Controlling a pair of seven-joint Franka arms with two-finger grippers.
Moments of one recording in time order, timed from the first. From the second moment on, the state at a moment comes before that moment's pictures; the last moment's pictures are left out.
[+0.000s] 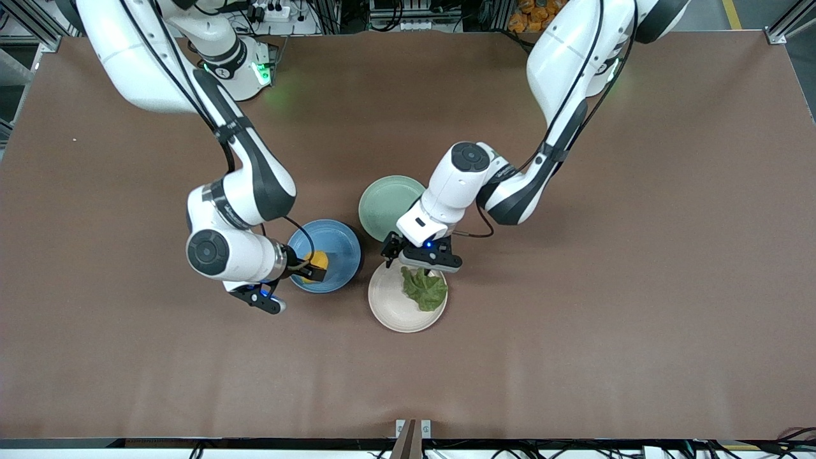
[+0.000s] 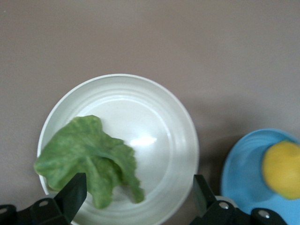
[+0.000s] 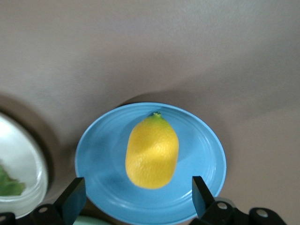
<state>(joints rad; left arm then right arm) -0.54 0.79 -0.19 -1.55 0.30 2.82 -0.77 0.19 0.70 0.20 -1.48 0.09 2.02 0.72</state>
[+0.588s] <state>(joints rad) -0.62 0.90 -0.10 -1.47 0.47 2.82 -0.76 0.19 0.79 0.20 -1.49 0.15 2.10 0.73</state>
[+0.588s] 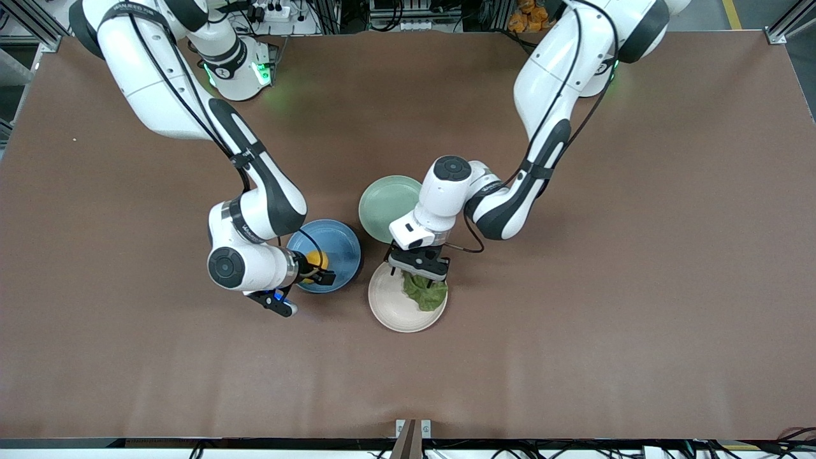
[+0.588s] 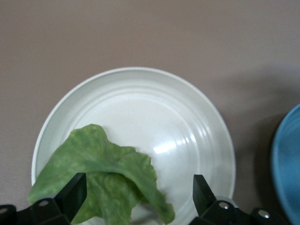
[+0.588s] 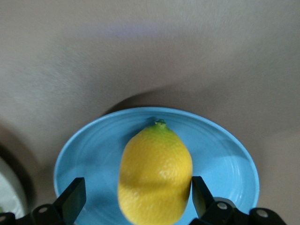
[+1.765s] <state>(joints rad) -0.65 0.94 -0.06 -1.46 0.48 2.82 -0.76 -0.02 0.70 0.19 -1.35 0.15 1.61 0.36</state>
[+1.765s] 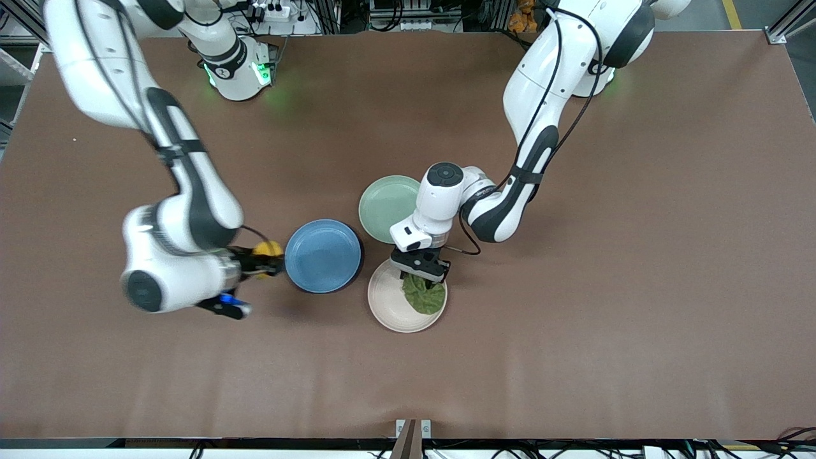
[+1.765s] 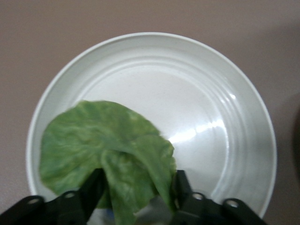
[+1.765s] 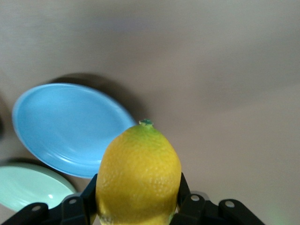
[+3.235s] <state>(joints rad) -0.34 0.52 -0.09 -1.49 0.28 2.11 -0.33 -0.11 0.59 0.04 -1.63 0.10 1.81 -0.11</state>
